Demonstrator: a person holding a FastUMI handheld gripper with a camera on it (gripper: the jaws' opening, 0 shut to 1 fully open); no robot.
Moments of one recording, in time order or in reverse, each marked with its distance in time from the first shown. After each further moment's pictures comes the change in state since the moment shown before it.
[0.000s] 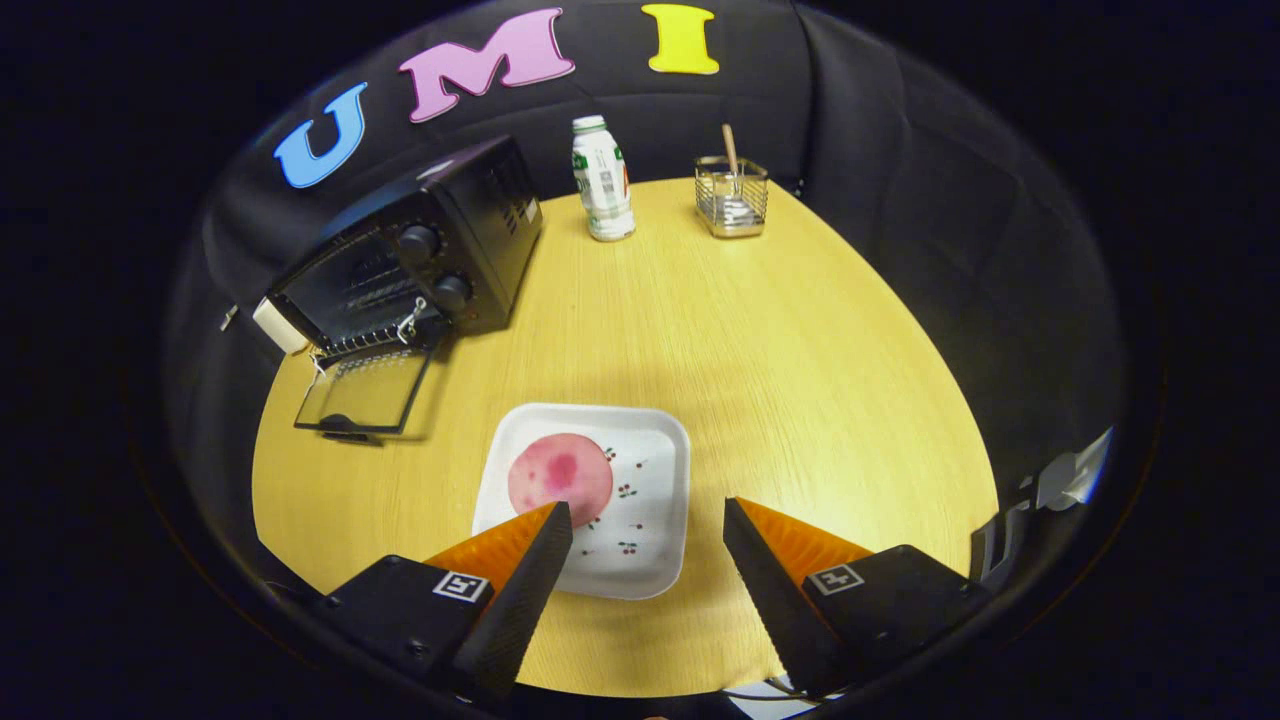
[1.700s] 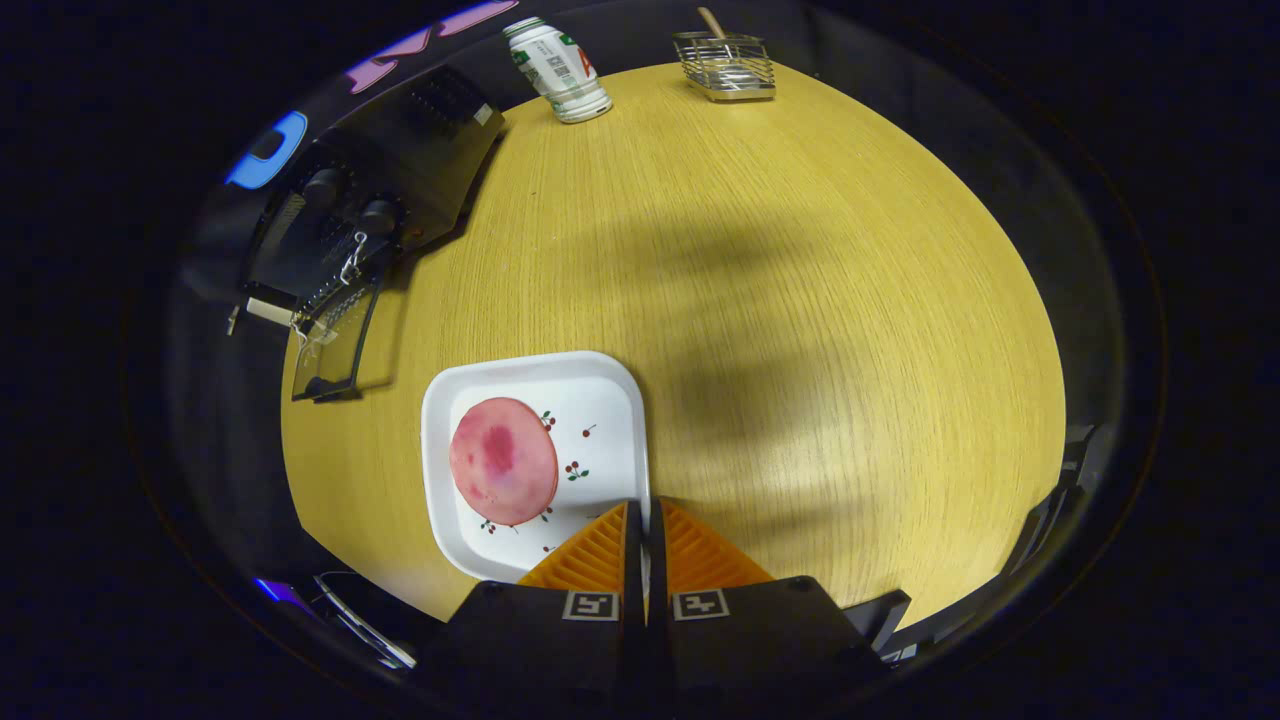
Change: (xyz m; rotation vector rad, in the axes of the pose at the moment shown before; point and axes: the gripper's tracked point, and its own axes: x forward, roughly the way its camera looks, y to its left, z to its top) arm 0.043 -0.001 -0.042 0.130 0.340 0.133
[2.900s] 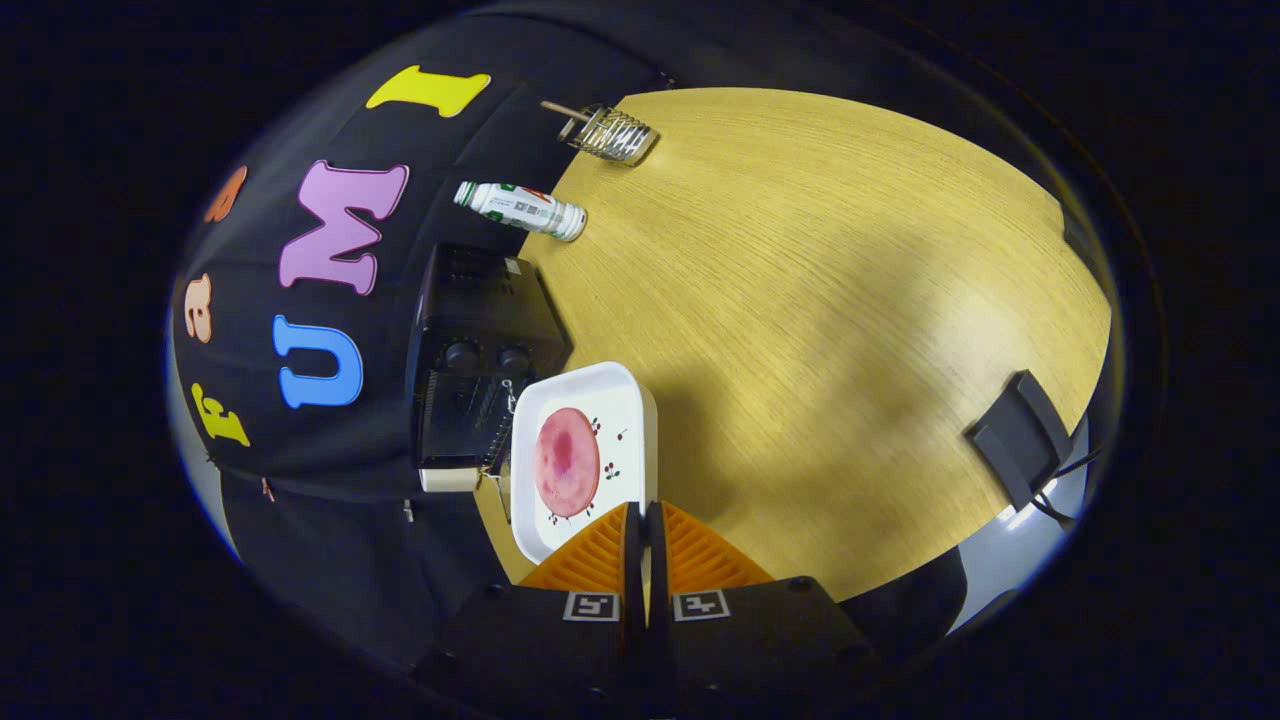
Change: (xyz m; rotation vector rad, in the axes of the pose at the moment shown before) arm -0.105 0.076 -0.013 0.578 -0.224 0.409
